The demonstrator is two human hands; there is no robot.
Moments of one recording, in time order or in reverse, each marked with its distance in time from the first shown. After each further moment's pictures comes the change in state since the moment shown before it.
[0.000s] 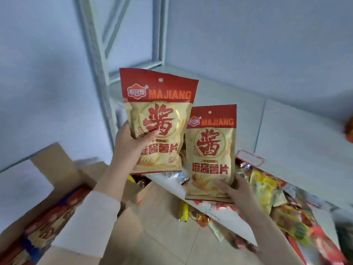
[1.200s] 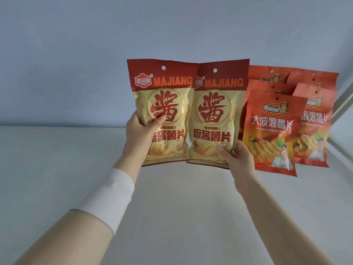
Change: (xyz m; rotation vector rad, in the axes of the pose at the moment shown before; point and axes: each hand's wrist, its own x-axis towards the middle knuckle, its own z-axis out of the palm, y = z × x) left_hand 0.226 -0.048 0.647 -0.140 -0.488 0.015; right_hand 0.317 0.011 -0.444 0.231 0.771 -0.177
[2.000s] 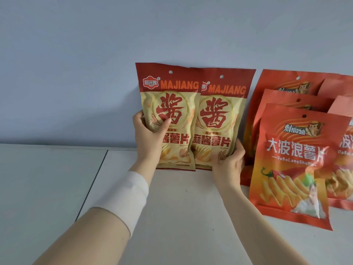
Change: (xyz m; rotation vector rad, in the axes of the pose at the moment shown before) left_hand 0.095 -0.066 0.090 0.118 0.192 0.097; right_hand 0.117 0.048 0.038 -0.336 0.168 -0.006
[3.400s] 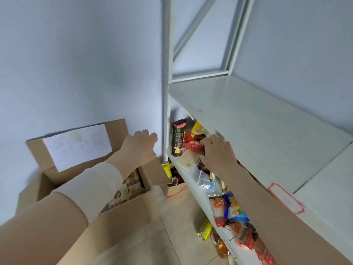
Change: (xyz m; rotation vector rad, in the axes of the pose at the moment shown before) left_hand -0.488 0.174 -0.650 1.623 0.028 -0.524; right_hand -0.632 -0.167 0.032 -0.661 -0.931 -1.509
